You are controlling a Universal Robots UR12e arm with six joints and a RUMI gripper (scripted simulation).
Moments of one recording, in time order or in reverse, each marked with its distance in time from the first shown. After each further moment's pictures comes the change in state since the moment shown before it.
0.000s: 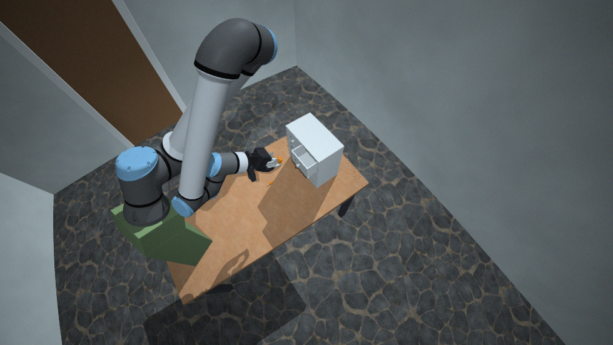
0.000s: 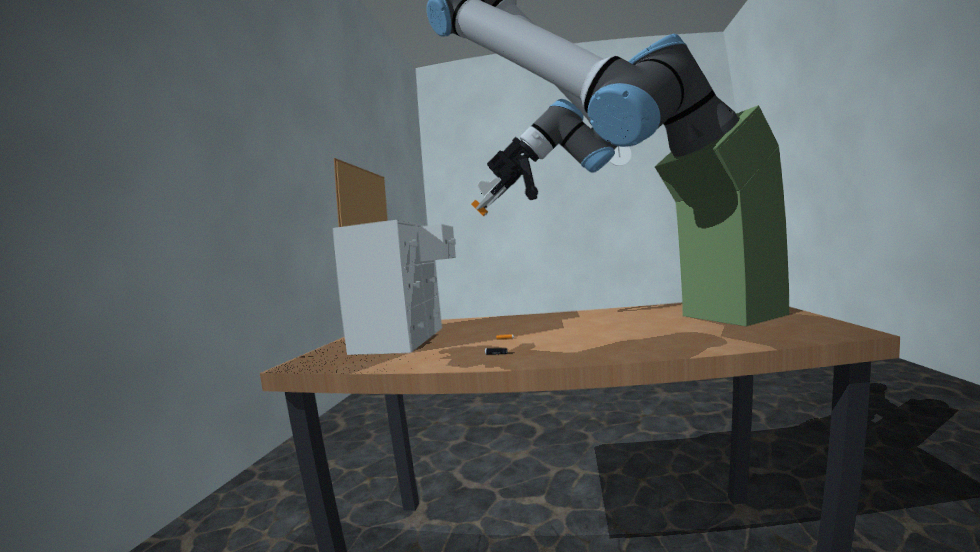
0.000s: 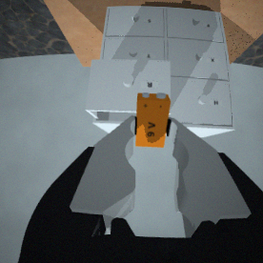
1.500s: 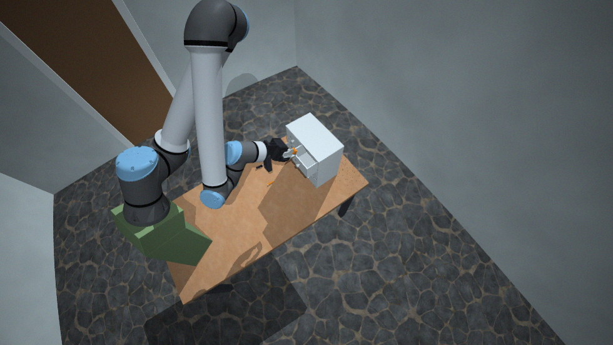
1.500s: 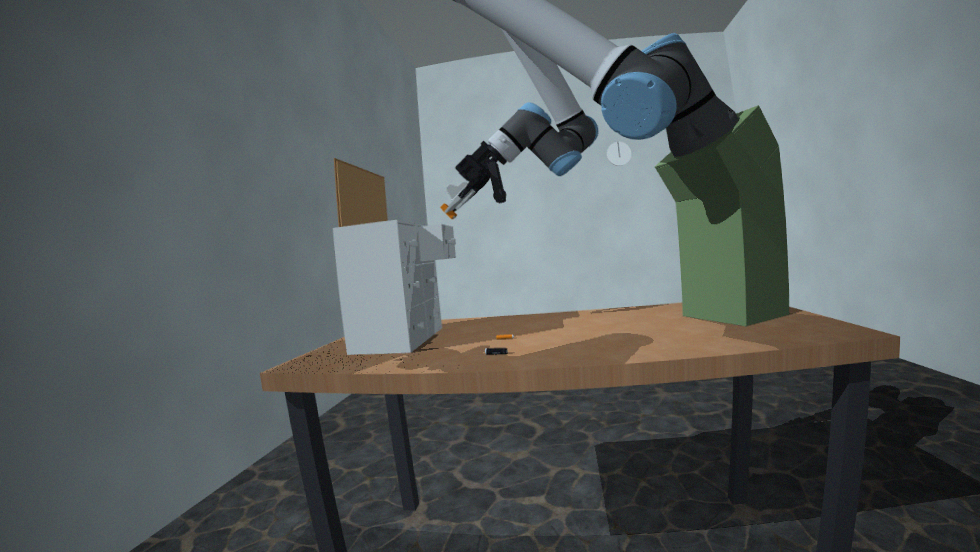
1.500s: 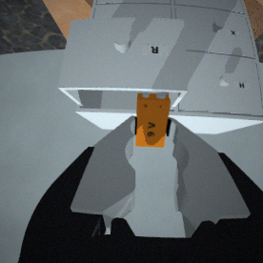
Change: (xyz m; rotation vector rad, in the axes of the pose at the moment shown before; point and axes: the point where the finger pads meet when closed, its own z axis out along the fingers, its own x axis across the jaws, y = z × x) arm 0.000 0.058 0.069 -0.001 0.001 0.000
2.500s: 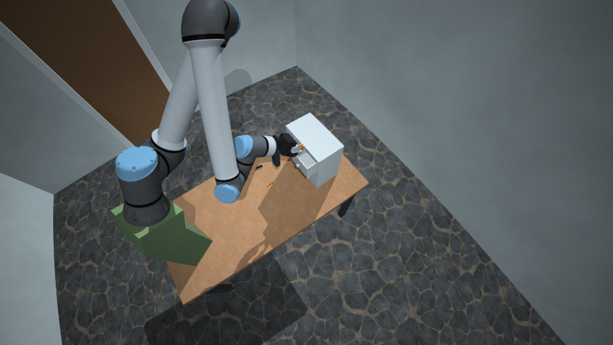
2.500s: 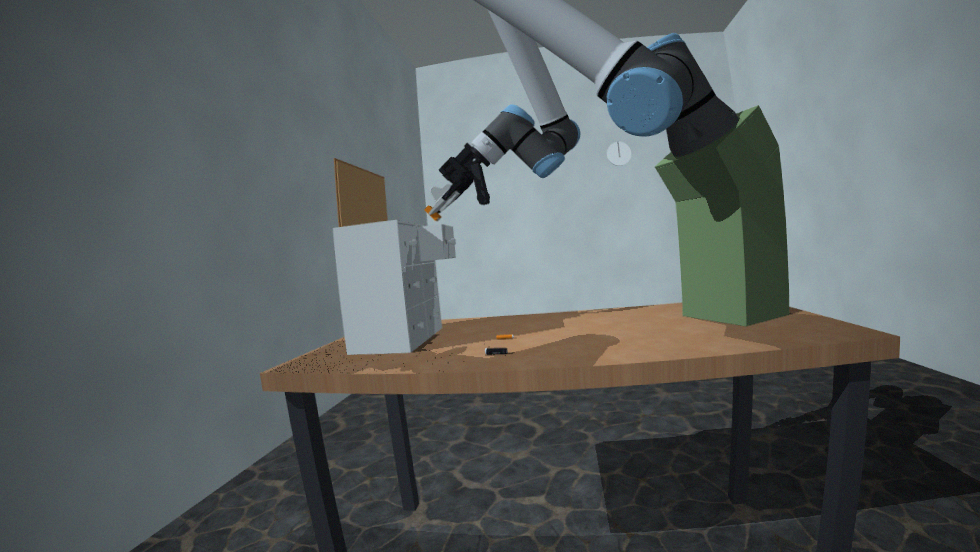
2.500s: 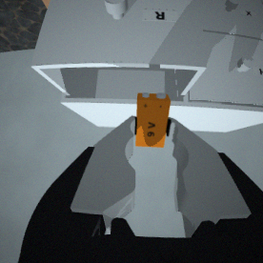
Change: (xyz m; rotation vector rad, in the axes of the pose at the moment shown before) arm 0.000 0.030 0.036 0.002 -0.001 0.000
